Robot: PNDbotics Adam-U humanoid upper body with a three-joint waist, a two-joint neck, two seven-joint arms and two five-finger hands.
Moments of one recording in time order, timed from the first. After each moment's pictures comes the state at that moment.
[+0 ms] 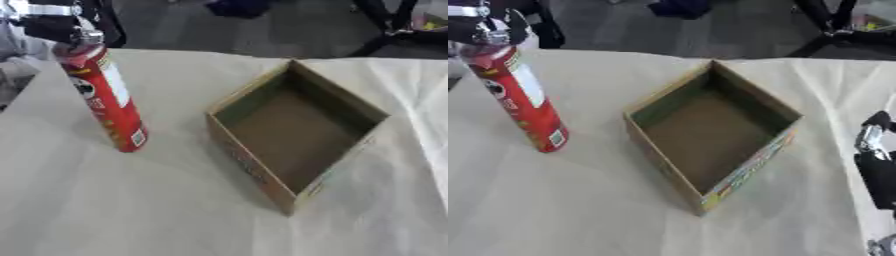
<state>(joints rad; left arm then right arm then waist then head) -1.26 0.69 -0.25 -0.92 -0.63 -0.34 -0.77 -0.10 -0.49 0.06 -1.98 0.12 0.20 -0.74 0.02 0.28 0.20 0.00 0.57</state>
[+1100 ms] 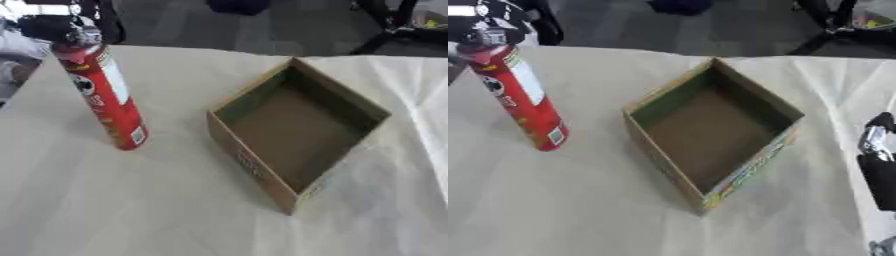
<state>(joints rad) -1.25 0.69 -0.25 -0.94 -0.52 -0.33 -0.78 -0.10 -0.48 0.06 -1.98 0.12 0.20 -0.74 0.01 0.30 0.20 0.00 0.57</state>
